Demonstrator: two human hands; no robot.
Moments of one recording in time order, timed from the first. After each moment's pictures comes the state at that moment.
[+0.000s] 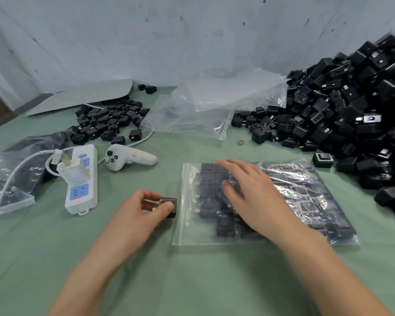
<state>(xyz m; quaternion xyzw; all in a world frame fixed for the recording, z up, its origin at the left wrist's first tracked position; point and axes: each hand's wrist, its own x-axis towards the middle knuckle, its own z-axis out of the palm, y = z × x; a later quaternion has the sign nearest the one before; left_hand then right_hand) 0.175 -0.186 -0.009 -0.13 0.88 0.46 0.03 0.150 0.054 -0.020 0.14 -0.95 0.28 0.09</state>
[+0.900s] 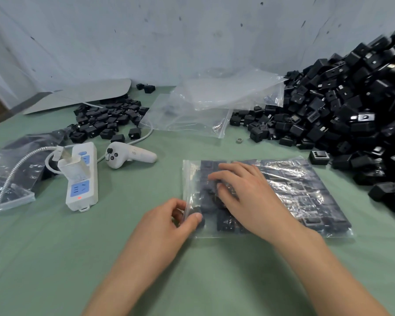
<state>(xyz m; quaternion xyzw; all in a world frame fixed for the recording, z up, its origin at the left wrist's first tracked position) 0.196 -0.157 -0.025 0.01 0.92 0.38 0.00 0.161 0.044 -0.018 0.15 -0.95 0.26 0.09</state>
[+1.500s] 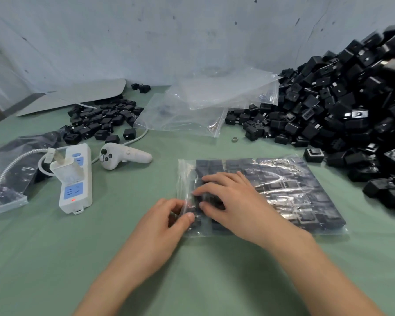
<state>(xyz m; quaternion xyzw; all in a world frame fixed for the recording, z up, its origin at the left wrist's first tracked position) 0.193 -0.154 -0.022 0.05 0.91 0.40 0.04 0.163 0.038 -0.022 0.21 -0.95 0.24 0.02</state>
